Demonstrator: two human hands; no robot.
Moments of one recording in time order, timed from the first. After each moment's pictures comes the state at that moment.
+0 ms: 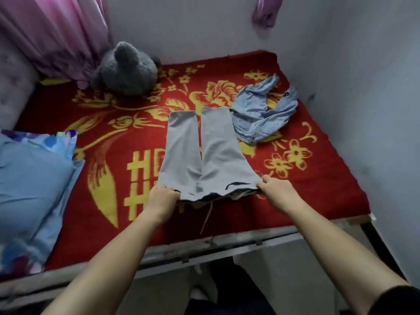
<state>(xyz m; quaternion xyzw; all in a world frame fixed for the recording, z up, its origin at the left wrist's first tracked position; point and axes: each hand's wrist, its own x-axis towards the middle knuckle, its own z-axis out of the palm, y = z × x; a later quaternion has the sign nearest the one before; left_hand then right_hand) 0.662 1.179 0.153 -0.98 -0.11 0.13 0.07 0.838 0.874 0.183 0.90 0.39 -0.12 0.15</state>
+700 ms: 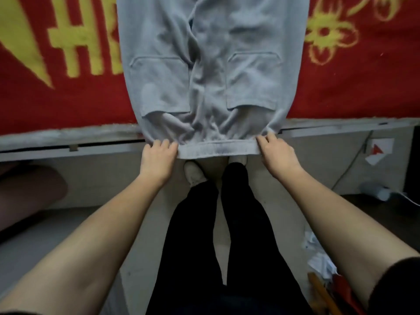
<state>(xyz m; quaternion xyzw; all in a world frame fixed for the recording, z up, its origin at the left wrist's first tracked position) 0.548 1.074 -0.148 -0.93 -0.17 0.33 -0.03 0.733 0.818 -0.152 0.86 0.35 -0.36 0.12</state>
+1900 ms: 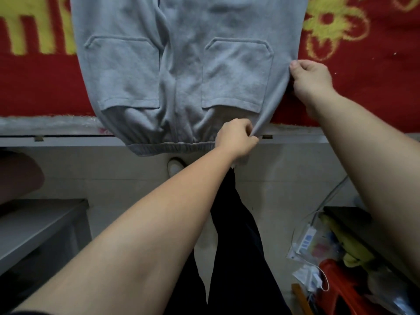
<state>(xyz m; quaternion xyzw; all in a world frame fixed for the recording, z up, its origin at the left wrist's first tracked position) 0.728 0.901 -0.200 -0.78 -0.37 0.27 -0.43 0.901 0.829 -0.206 0.87 -0.04 -0.34 -0.35</state>
